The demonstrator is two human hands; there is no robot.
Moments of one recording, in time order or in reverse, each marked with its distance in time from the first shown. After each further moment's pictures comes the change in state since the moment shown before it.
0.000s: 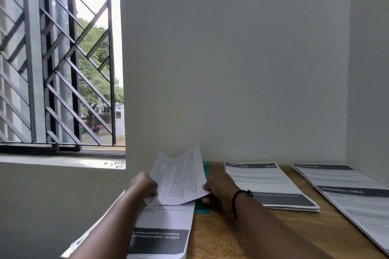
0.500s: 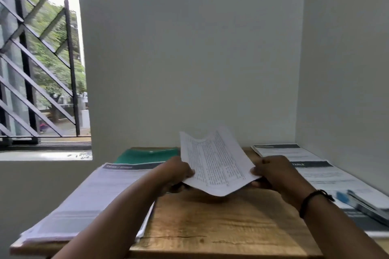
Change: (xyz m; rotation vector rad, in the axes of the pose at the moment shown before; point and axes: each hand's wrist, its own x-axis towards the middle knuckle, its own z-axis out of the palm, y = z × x) left_hand -0.163 0.106 0.017 -0.470 -0.548 0.292; right_hand -0.126 0.013 -0.177 0.002 0.384 -0.176
